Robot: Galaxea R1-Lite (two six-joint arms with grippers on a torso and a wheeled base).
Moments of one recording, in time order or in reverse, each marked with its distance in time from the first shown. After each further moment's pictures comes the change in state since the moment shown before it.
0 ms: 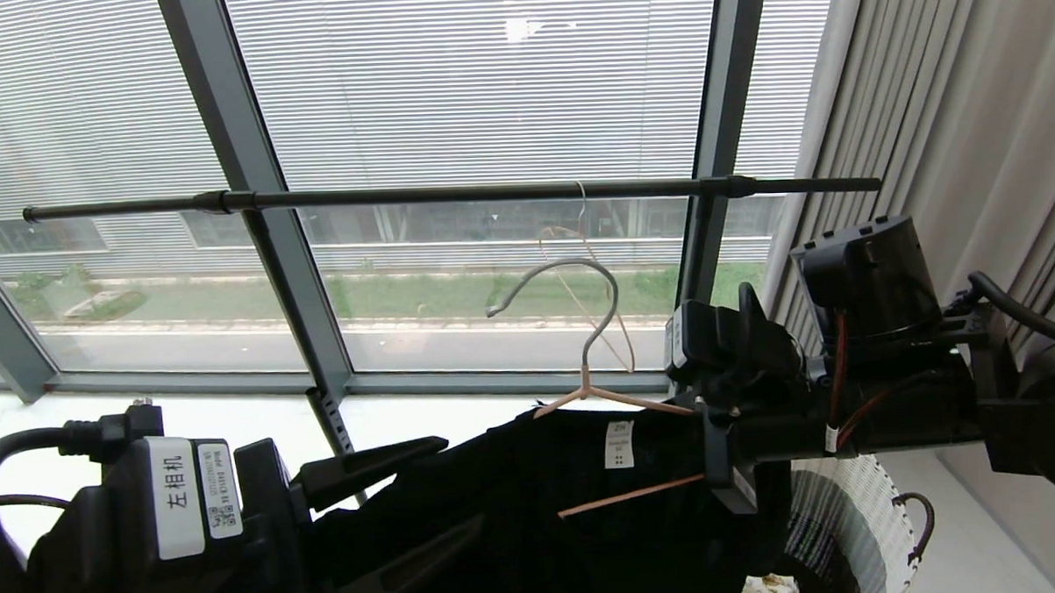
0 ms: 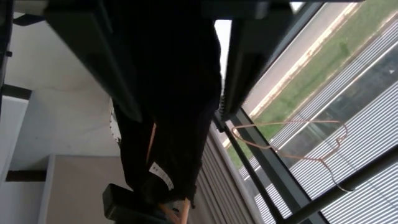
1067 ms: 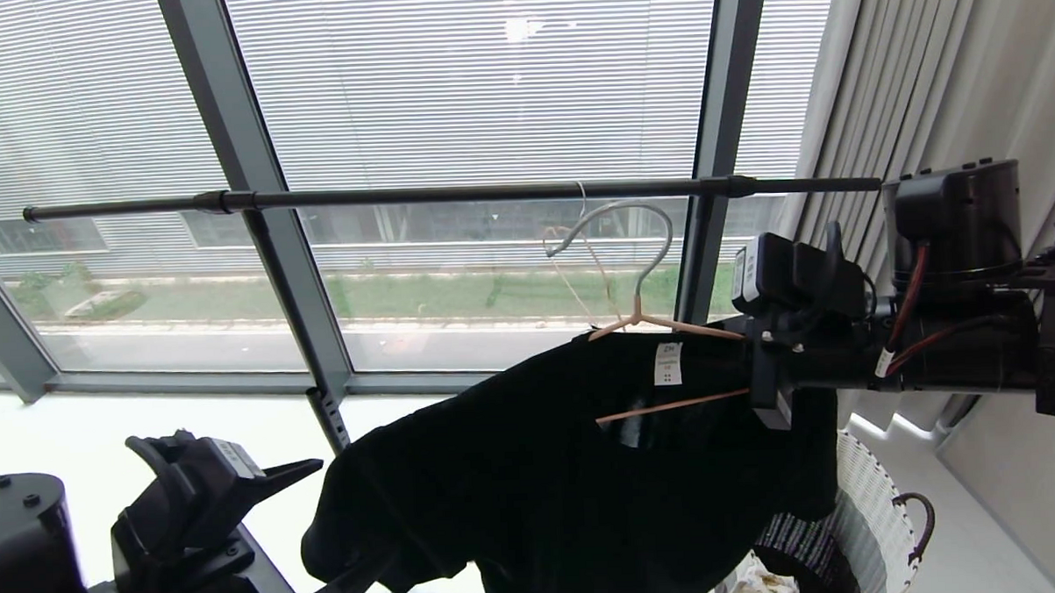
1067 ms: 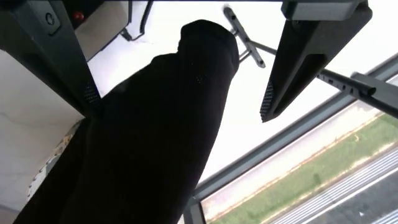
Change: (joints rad) left arm 0.417 0.088 0.186 0.004 -0.006 -0.080; right arm -0.141 -0.061 -0.001 -0.096 0.005 -0.150
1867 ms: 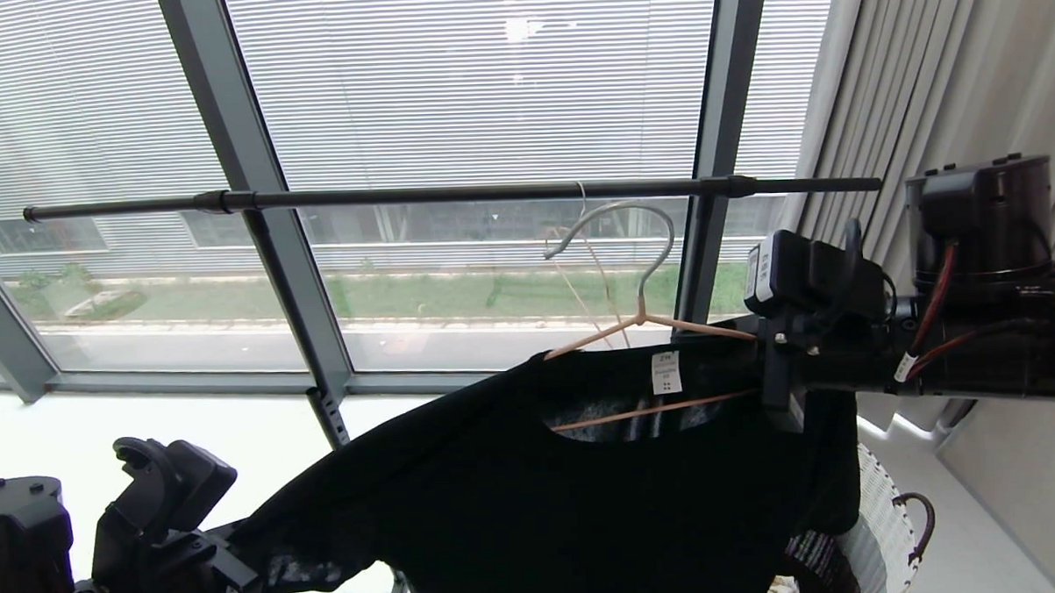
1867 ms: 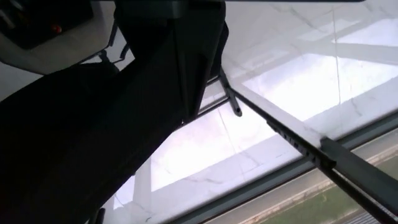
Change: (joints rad) left arm 0.260 0.071 0.045 -0.001 0.002 0.044; right arm 0.002 -0.036 0.023 0.000 -0.038 0.001
